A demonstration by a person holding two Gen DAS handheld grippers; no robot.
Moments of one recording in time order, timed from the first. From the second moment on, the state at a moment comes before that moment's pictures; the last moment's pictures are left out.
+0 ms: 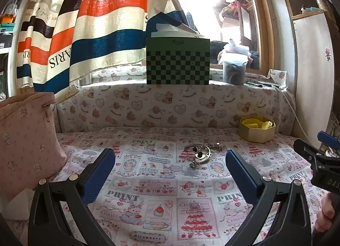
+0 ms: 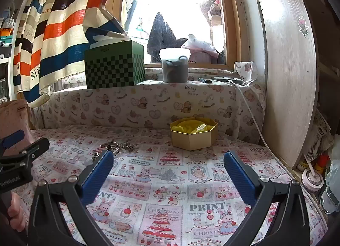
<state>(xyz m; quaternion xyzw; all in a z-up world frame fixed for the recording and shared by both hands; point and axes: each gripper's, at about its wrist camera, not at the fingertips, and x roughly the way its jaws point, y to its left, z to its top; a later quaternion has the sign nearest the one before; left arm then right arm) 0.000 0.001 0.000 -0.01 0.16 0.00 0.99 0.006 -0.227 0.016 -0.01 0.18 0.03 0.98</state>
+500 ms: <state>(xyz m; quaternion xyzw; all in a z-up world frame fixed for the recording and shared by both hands) 0.001 0.001 0.000 -0.01 0.16 0.00 0.99 0.006 -0.227 0.016 -0.01 0.17 0.02 0.98</state>
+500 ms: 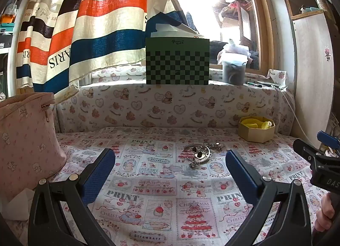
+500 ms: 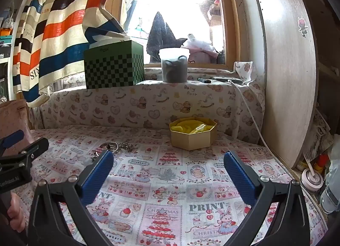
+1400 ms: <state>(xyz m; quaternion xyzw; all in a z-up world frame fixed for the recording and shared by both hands) -0.002 0.002 0.003 -0.01 0.15 -0.01 0.99 0.007 -0.229 0.016 0.00 0.18 0.03 0.98</state>
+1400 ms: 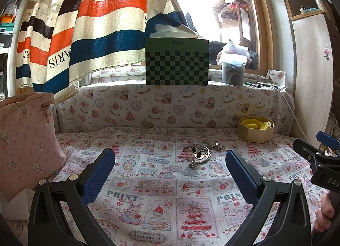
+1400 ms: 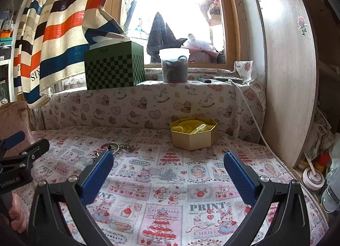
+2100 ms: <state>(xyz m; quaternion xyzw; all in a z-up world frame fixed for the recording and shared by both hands) -0.004 -0.003 0.002 -0.01 0.15 -0.01 0.99 0.007 -0.229 0.016 0.00 0.18 0.02 0.98</state>
